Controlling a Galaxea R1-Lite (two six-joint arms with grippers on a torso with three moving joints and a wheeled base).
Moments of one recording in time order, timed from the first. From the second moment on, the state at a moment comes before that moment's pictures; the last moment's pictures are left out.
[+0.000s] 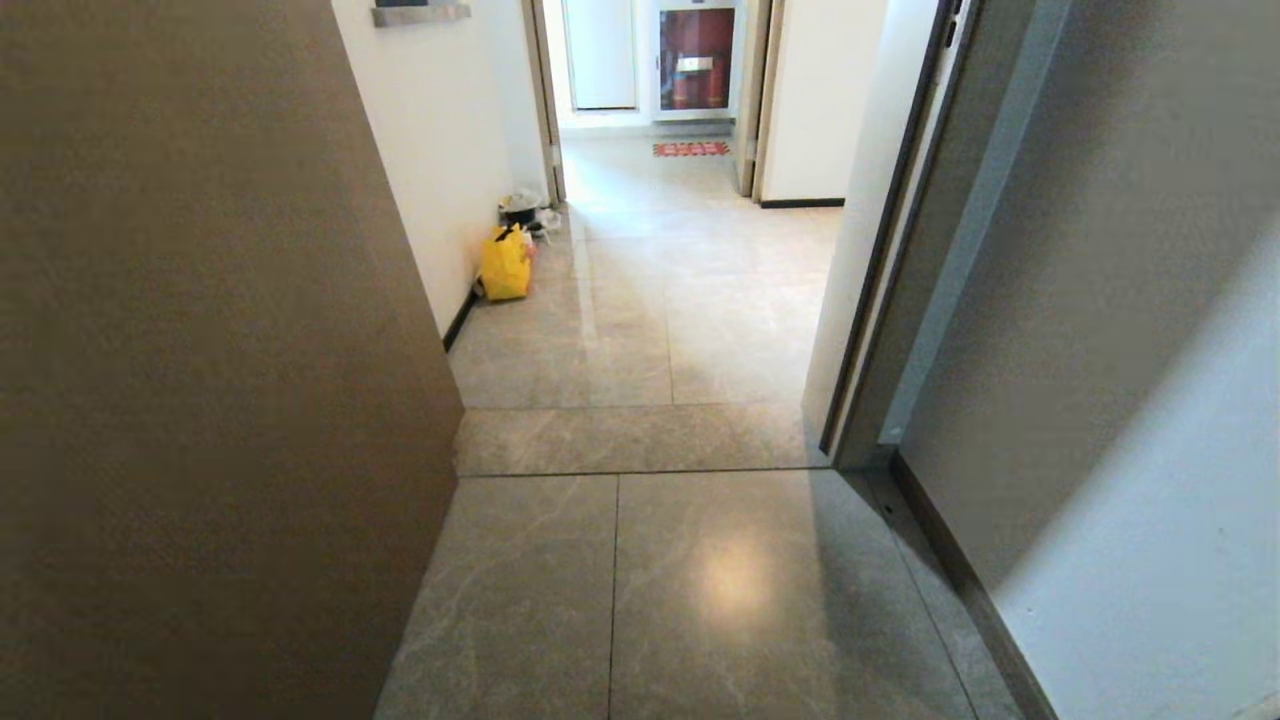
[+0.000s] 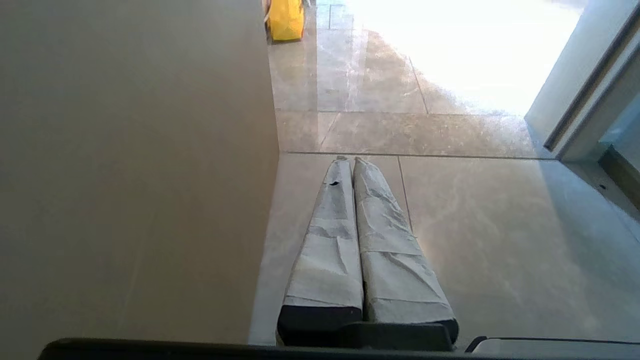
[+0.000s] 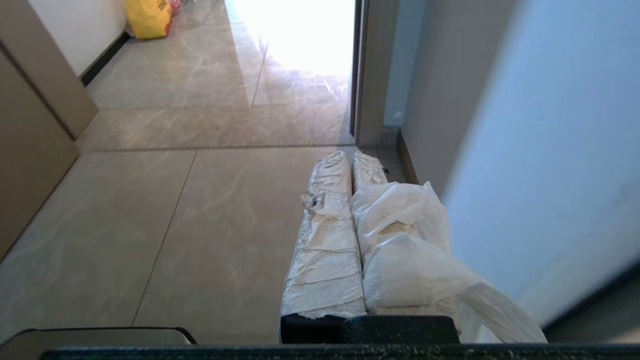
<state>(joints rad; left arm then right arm) 0.00 0.00 0.00 0.00 0.00 0.00 -0.01 0.00 0.00 0.00 0.00 -0.02</state>
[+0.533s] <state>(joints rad) 0.00 0.00 0.00 0.00 0.00 0.00 -0.01 0.00 0.00 0.00 0.00 -0.02</state>
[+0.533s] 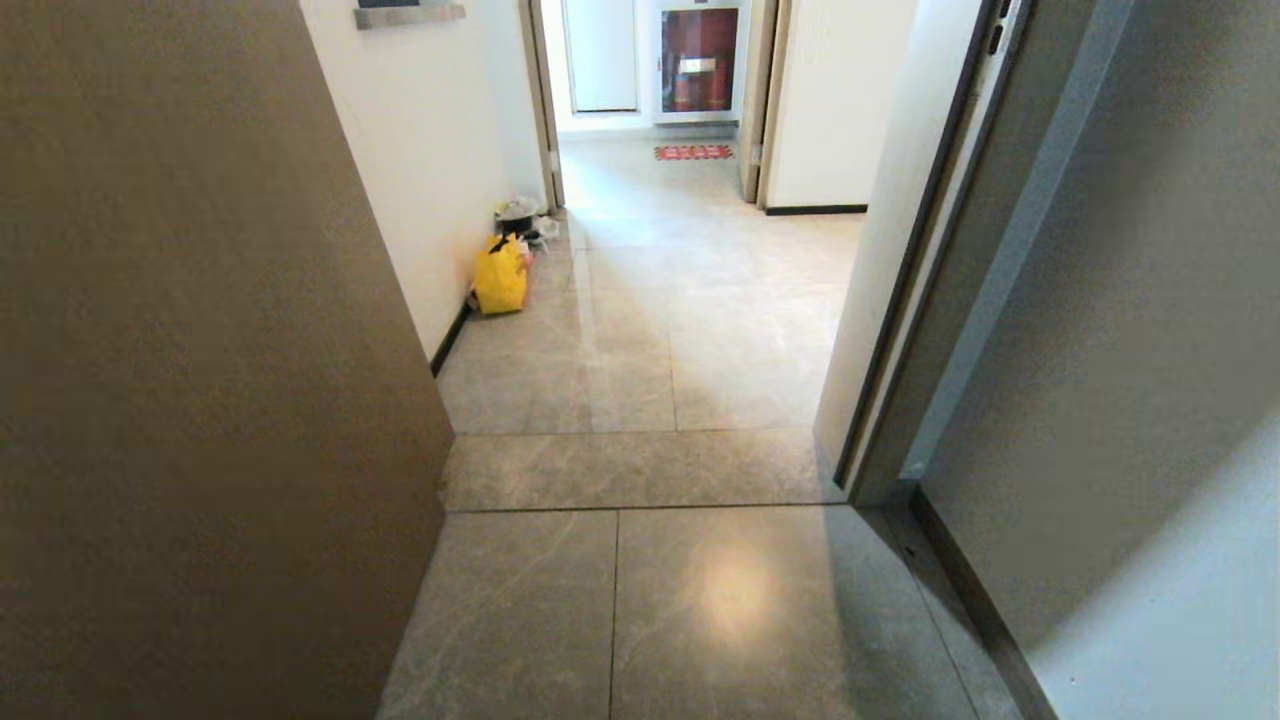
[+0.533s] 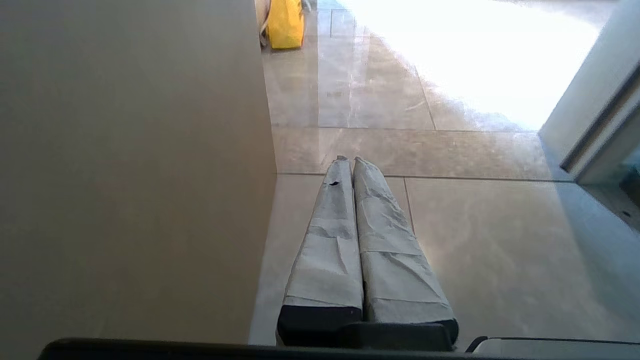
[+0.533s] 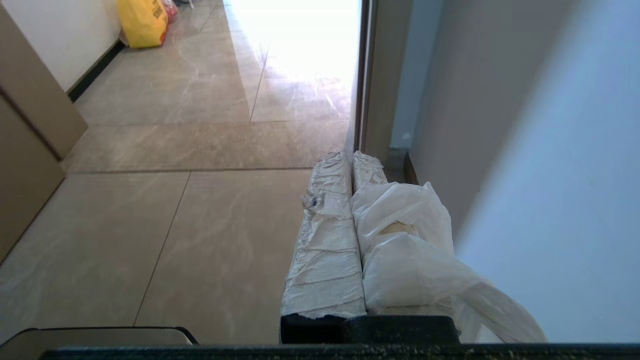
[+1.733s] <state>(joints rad) 0.00 0.00 0.00 0.00 0.00 0.00 -0.01 0.00 0.00 0.00 0.00 -0.02</state>
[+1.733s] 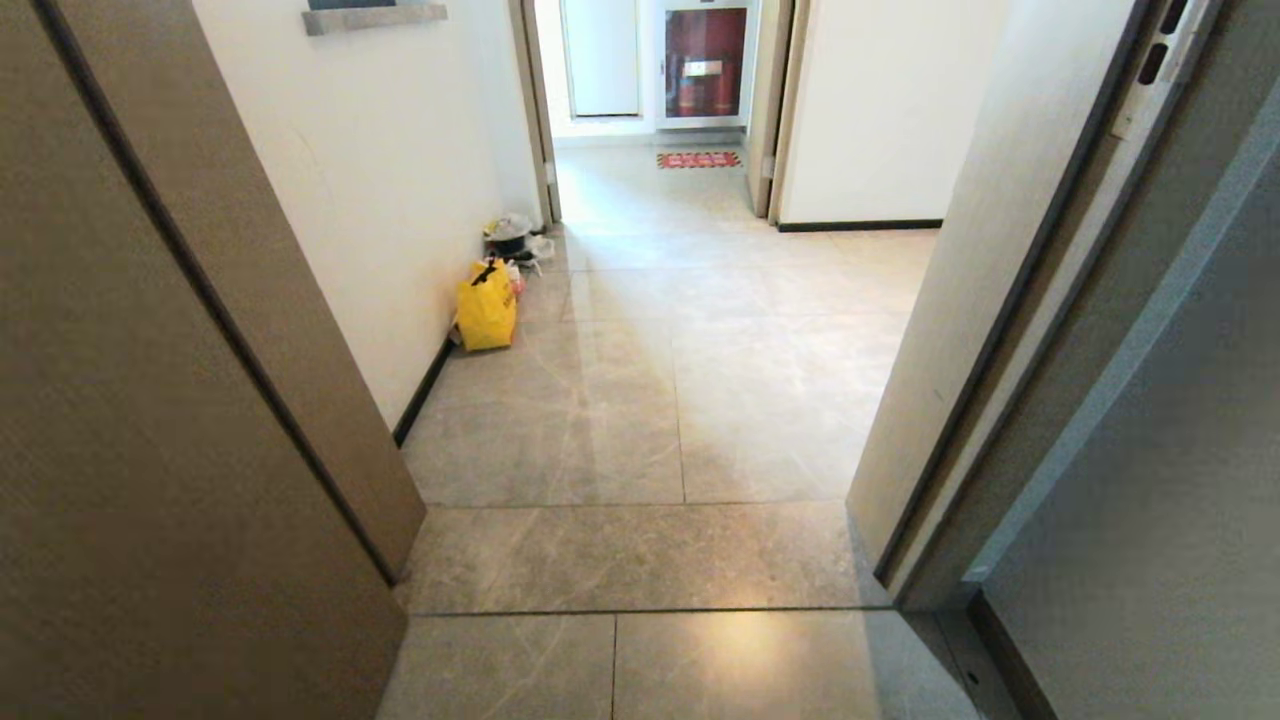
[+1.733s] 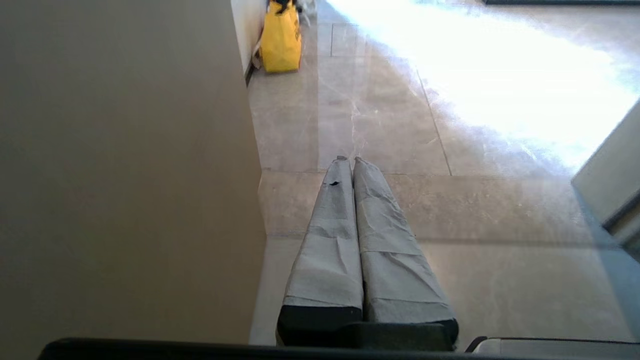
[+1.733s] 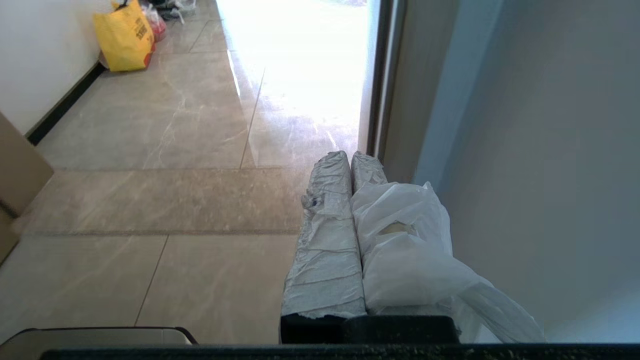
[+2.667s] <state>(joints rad) 0.00 0.00 0.00 0.00 0.00 -0.01 -0.01 0.00 0.00 0.00 0.00 -0.02</state>
